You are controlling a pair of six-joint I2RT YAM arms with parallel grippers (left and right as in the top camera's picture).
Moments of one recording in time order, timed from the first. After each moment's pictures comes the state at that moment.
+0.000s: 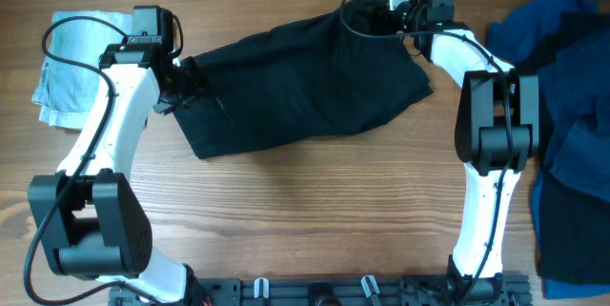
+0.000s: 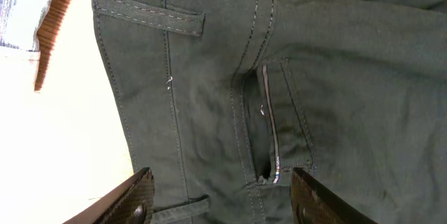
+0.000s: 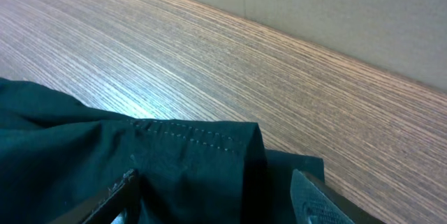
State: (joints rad) left arm 0.00 1.75 1.34 -0.89 0.05 -0.44; right arm 0.07 2.37 1.68 0.05 -0.54 -0.26
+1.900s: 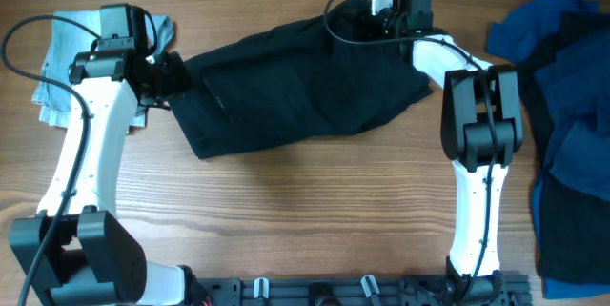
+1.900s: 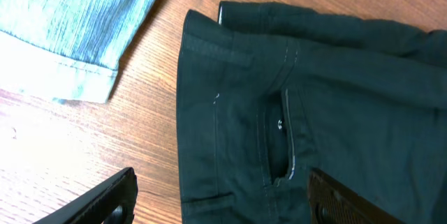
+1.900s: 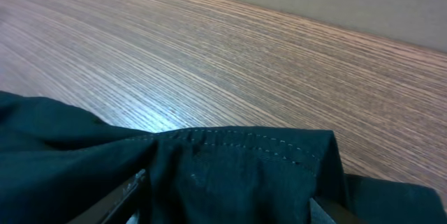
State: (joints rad) left arm 0.07 1.62 1.34 -0.91 0.00 -0.44; right arm 0.13 2.43 1.68 0.14 -0.51 -0.14
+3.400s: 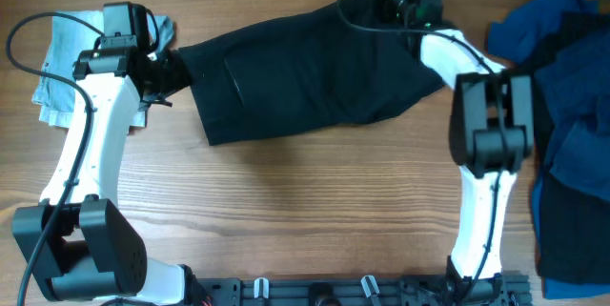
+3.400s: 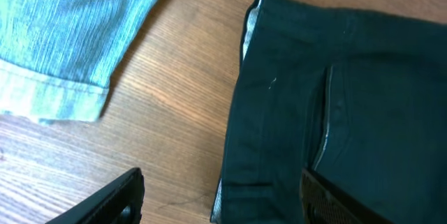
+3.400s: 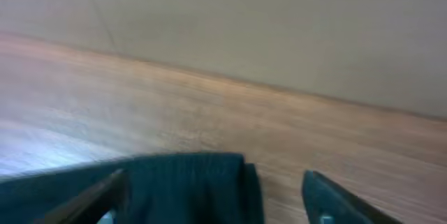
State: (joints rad) left arm 0.07 1.66 1.34 -0.86 0.00 -0.42; right arm 0.11 2.31 1.68 0.10 -0.08 -0.09
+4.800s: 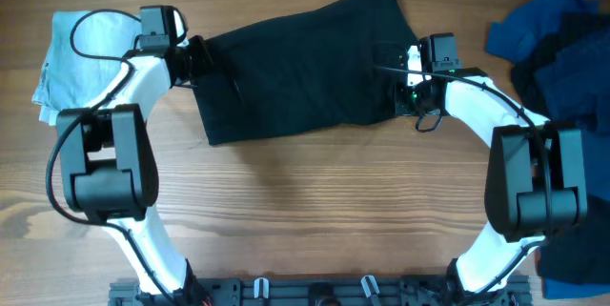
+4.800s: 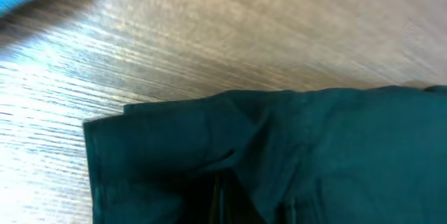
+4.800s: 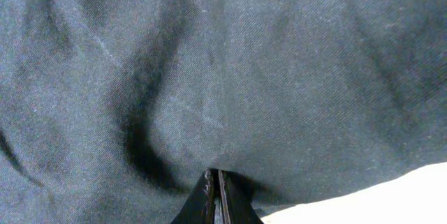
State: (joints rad) left arm 0.05 2.04 1.34 -0.30 0.21 -0.42; right arm 0.10 1.91 1.12 -0.47 -0.14 0.09
